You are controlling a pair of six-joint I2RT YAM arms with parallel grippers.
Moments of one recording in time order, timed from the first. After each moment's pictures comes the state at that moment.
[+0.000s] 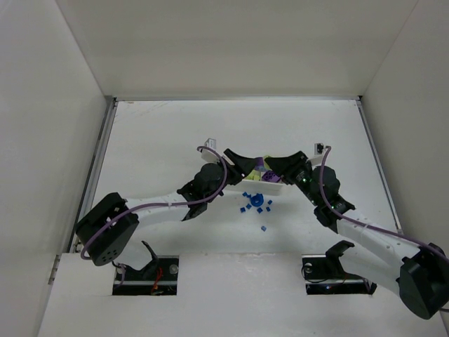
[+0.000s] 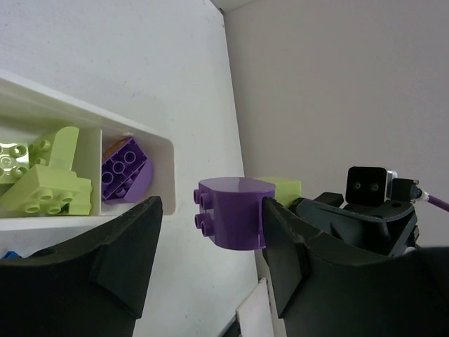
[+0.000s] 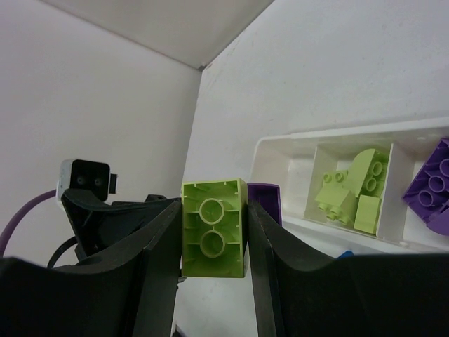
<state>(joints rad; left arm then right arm) -0.88 1.43 0.65 0.64 -0.24 -1.17 0.55 0.96 0.42 0.46 0.04 1.05</state>
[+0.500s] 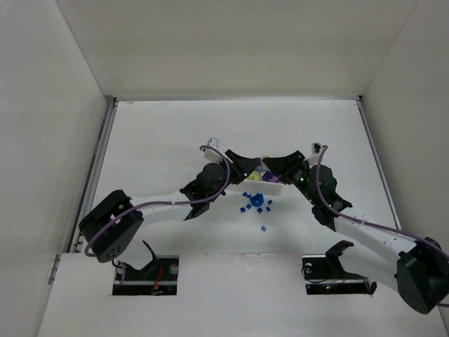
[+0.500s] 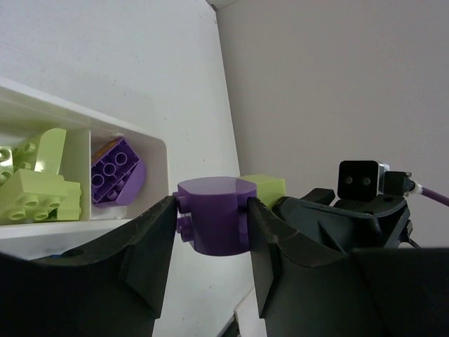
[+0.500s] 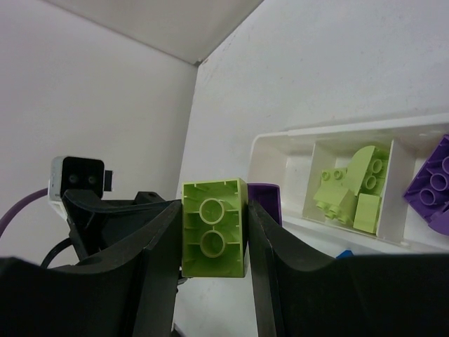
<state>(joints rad) -0.89 1.47 0.66 0.68 -0.23 -1.17 0.56 0.99 0.43 0.47 0.04 1.05</state>
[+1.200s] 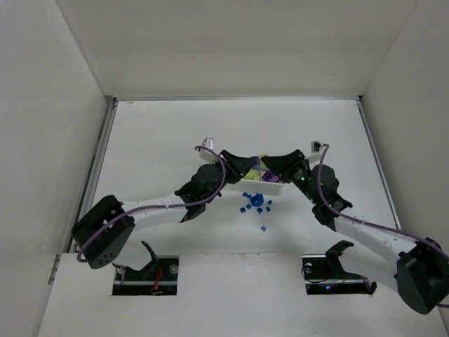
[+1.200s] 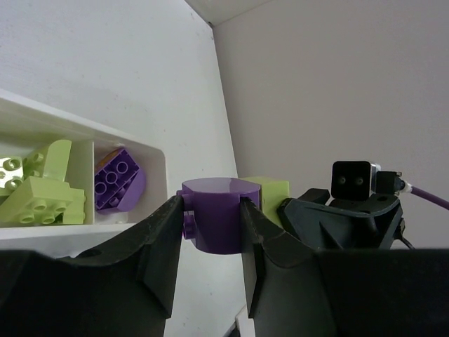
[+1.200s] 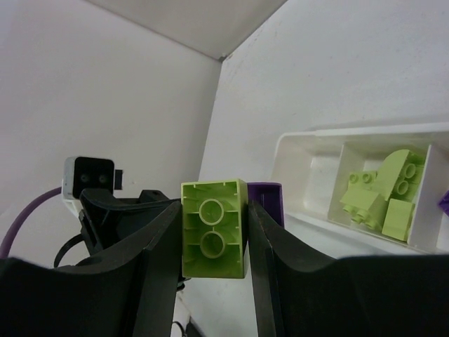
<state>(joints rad) -0.89 1.41 0.63 0.67 -0.26 -1.14 0.55 1.01 0.43 0.54 -0.01 1.08</state>
